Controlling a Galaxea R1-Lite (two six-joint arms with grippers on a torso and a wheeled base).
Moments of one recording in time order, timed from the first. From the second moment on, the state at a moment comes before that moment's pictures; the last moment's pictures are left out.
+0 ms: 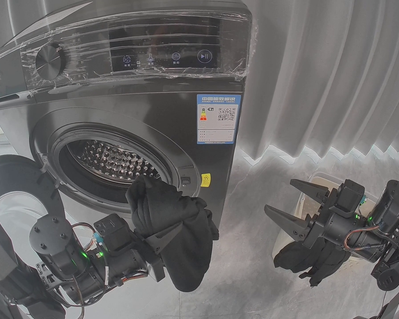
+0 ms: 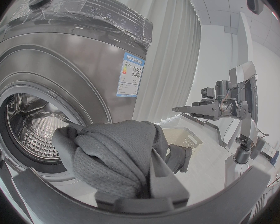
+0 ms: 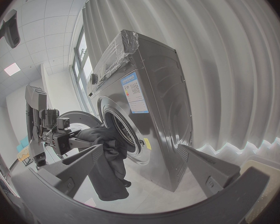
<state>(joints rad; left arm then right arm) -0.75 1.76 -0.17 -1.55 0.00 -0.01 0.58 1.70 -0.21 -1.55 0.21 0.11</state>
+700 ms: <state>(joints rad) -0.75 1.78 -0.17 -1.55 0.00 -0.01 0.56 1.70 -0.19 -1.55 0.21 0.11</state>
